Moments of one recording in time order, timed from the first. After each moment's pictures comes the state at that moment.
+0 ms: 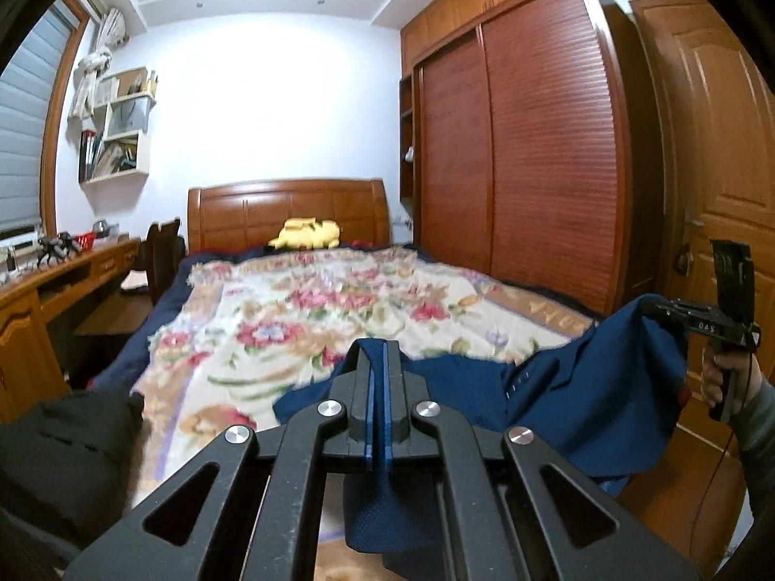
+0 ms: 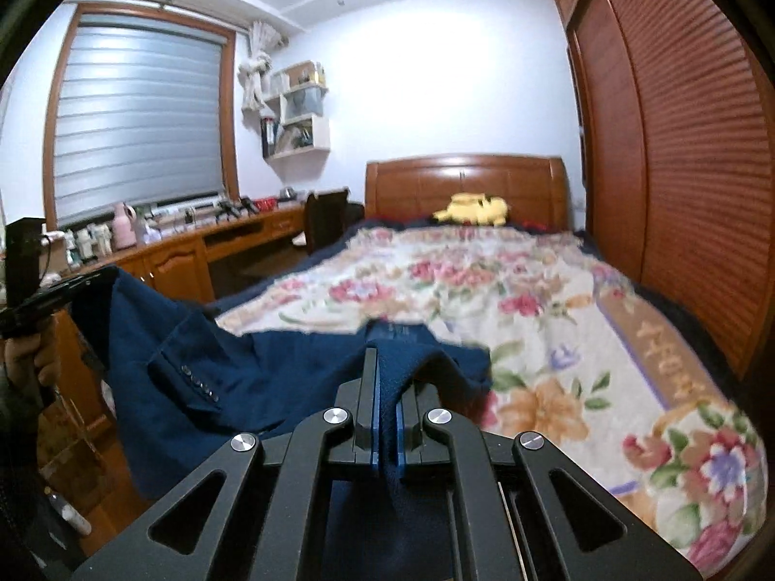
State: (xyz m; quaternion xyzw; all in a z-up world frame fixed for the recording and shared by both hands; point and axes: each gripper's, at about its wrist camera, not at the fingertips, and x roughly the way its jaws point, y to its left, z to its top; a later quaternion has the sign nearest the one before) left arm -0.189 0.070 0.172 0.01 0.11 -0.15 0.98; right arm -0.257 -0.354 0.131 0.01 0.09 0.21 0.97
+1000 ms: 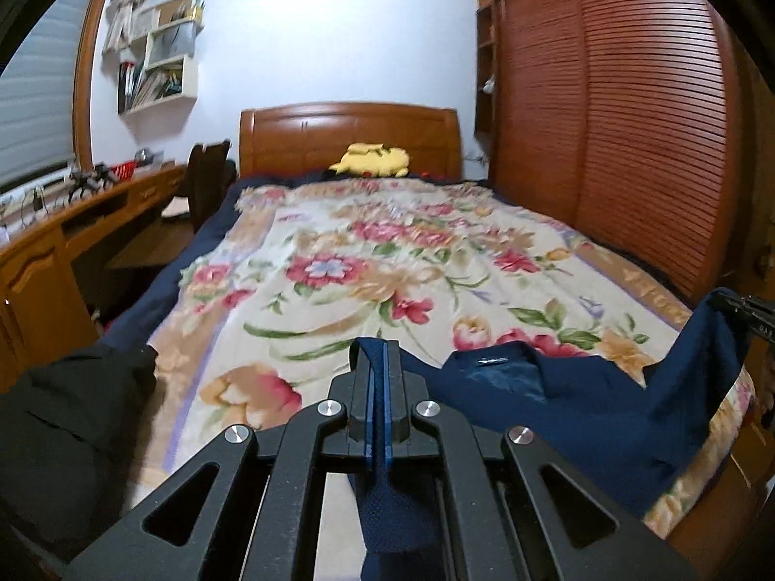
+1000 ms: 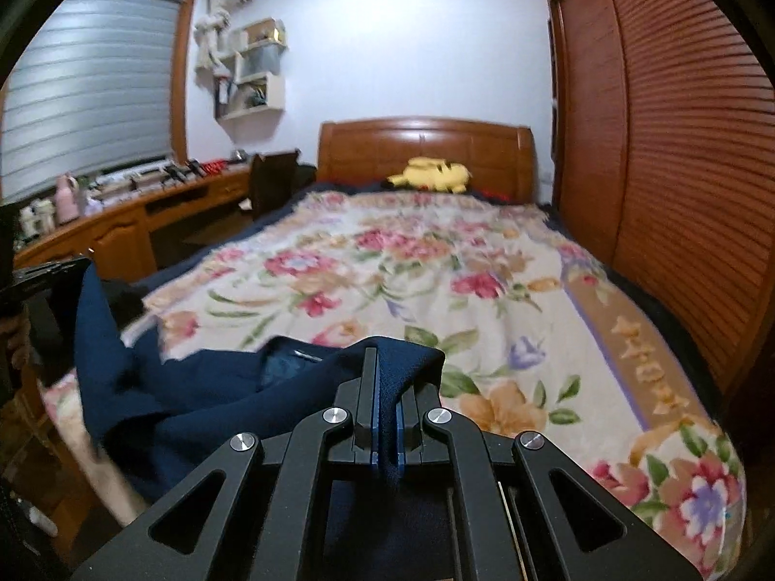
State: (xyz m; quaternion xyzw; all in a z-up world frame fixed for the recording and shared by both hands) left arm -0.016 0.100 0.098 -0.01 0.24 -0.05 0.97; right arm -0.143 -0.347 0.103 -0.03 0.17 0.13 0.98
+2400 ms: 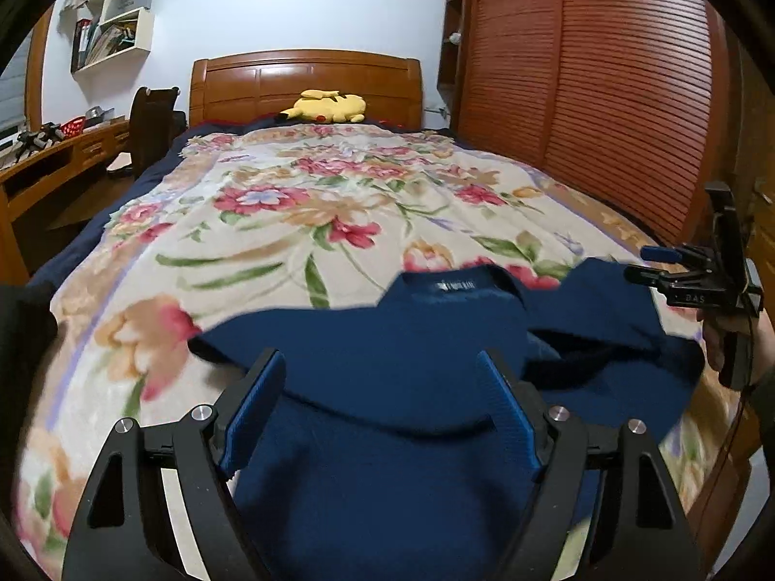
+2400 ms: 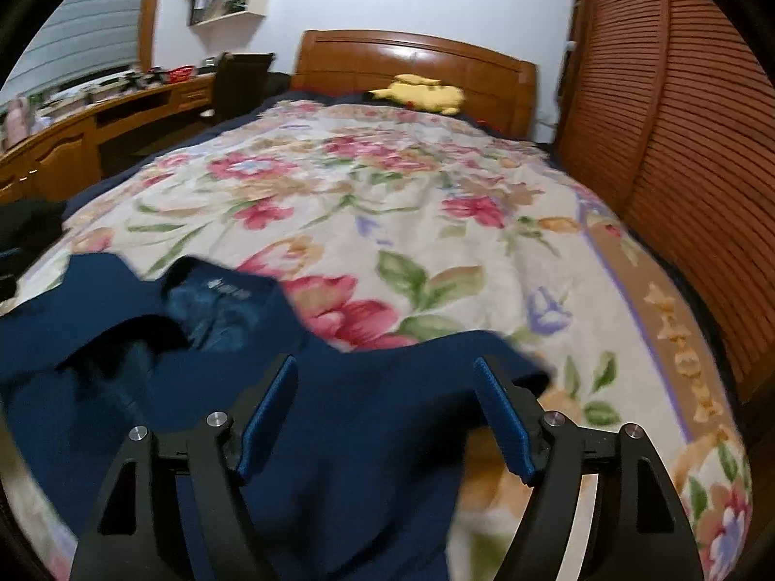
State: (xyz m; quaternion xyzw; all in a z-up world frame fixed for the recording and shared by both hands) left arm 0.004 0.038 0.005 -0.01 0.29 -0.11 0.95; right arm -0.002 -0.281 0.064 -0.10 0.27 0.10 0.95
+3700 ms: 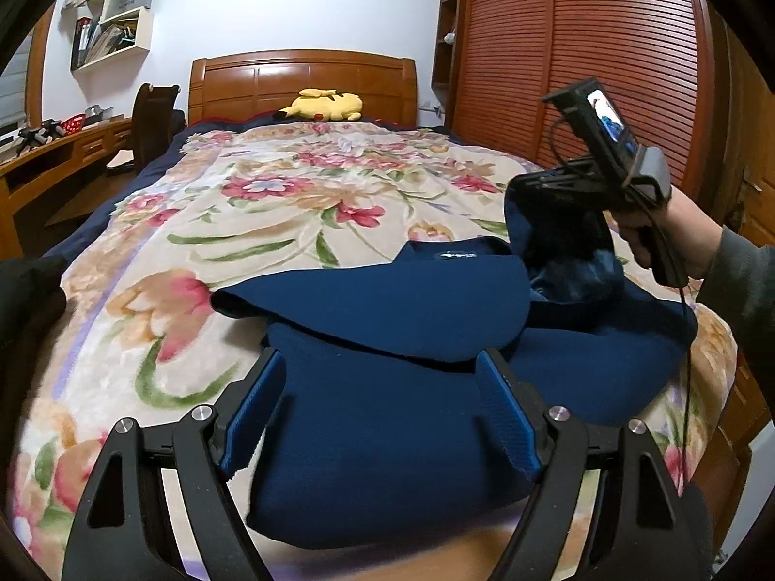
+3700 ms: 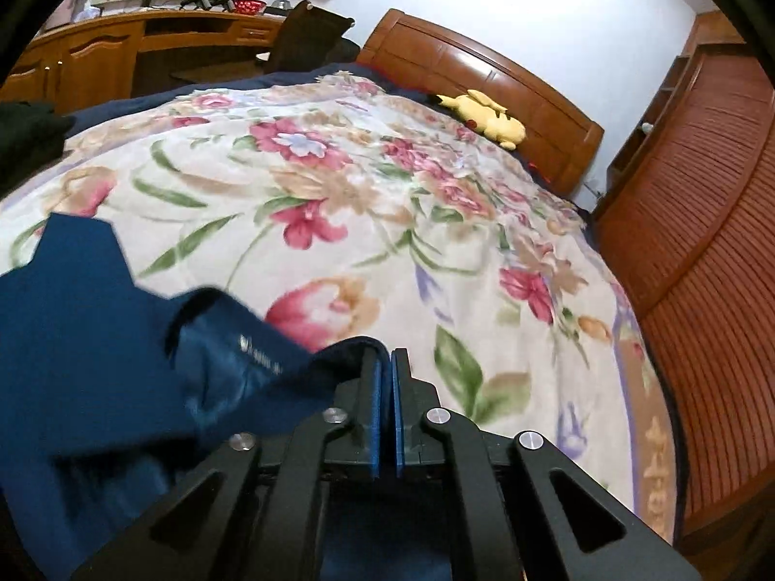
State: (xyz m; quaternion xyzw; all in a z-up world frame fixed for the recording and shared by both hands) left arm -0.026 0.067 -0.012 -0.02 0.28 -0.12 0.95; right arm 0.078 -0.144 0.091 -0.25 0.27 0.10 0.92
